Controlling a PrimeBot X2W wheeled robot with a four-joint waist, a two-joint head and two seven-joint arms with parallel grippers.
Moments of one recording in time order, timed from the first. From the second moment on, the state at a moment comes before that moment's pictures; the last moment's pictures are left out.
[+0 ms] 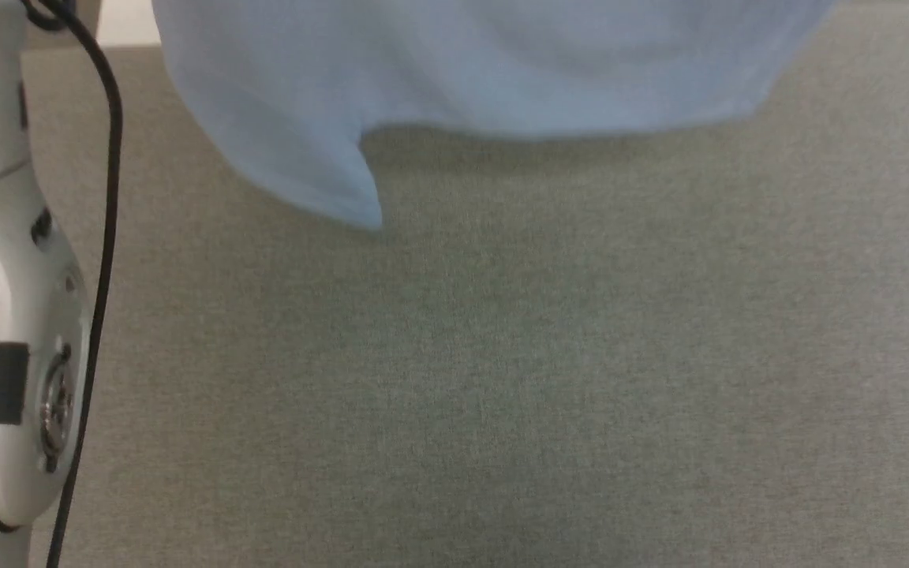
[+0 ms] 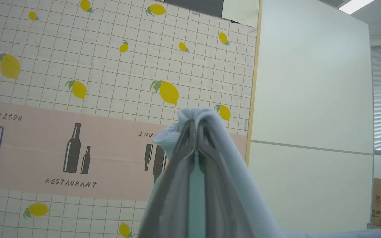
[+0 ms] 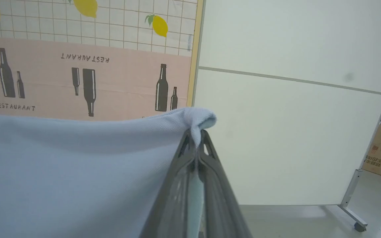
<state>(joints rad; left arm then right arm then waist) -1.60 0.19 -0.14 0.47 -0.41 0.07 0.04 -1.49 -0.12 -0.23 0.59 -0.13 0.13 0.26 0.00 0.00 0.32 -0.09</state>
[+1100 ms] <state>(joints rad) -1.14 0.26 -0.20 0.23 -0.66 -0.12 -0.09 -1.16 -0.35 0.02 0.54 0.20 0.13 0.03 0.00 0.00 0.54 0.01</state>
